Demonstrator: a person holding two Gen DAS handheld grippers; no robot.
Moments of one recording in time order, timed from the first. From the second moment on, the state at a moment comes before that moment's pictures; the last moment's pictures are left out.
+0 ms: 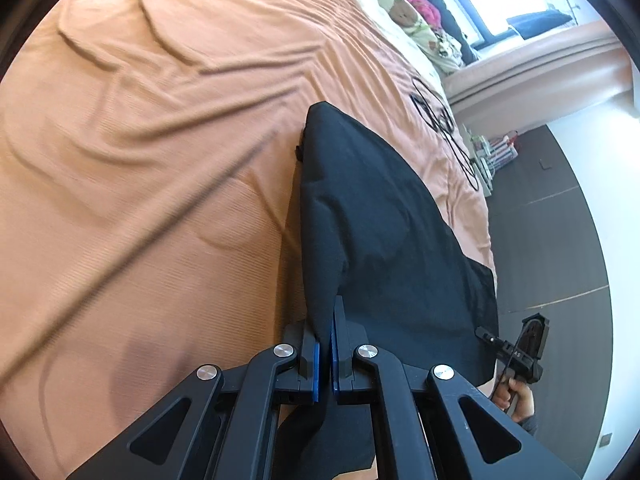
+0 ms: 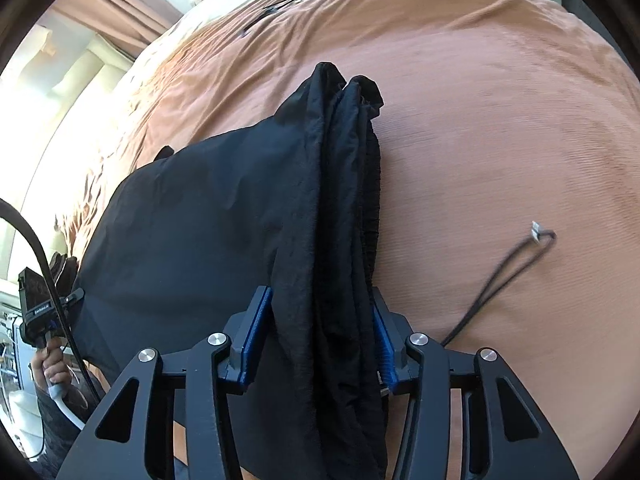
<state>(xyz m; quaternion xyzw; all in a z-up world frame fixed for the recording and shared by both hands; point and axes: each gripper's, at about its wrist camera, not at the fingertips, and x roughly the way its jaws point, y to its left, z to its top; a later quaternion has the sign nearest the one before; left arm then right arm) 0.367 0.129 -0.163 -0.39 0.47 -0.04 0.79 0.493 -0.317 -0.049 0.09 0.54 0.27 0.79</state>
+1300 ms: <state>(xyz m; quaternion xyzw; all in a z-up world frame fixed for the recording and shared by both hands) 0.264 0.277 -0.211 -0.48 0.47 0.01 0.75 0.469 -0.180 -0.075 0.06 0.54 0.30 0.78</state>
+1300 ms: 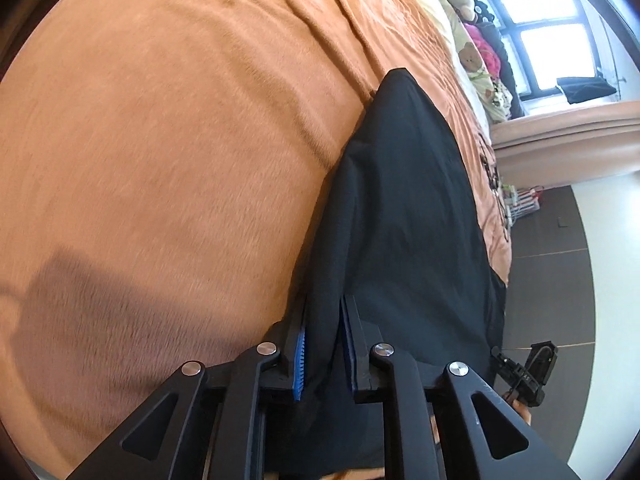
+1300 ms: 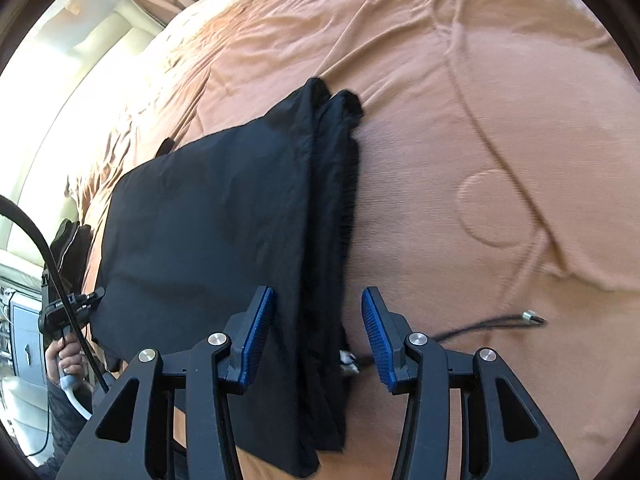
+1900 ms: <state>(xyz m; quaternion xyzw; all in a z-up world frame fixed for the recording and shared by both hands) 0.223 0.260 -0.205 -0.47 0.47 0.01 0.75 0.435 -0.210 -0.088 0.09 0.54 0.34 0.76</state>
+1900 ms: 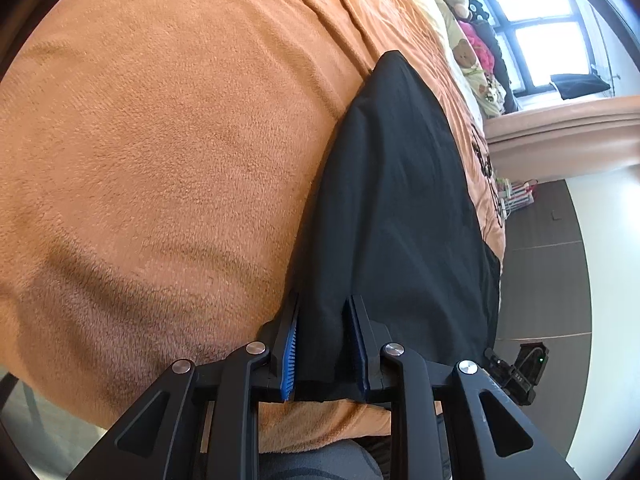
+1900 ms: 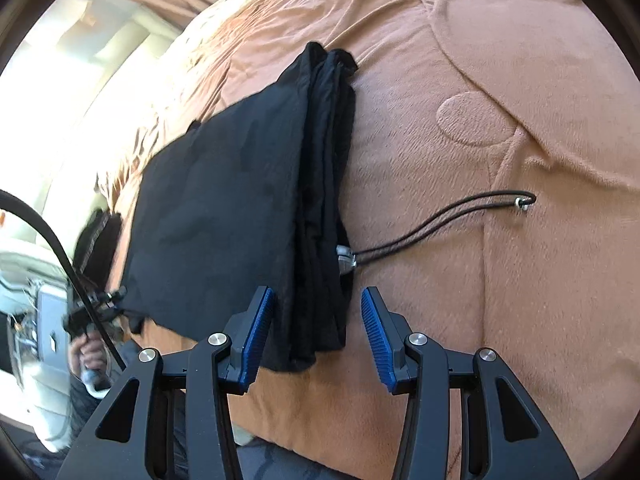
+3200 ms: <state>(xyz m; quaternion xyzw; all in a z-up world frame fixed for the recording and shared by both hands) 0.191 0.251 -0.207 -0.52 0.41 -0.02 0.74 0.399 -0.222 -0.019 0.02 0.48 0.24 0.84</state>
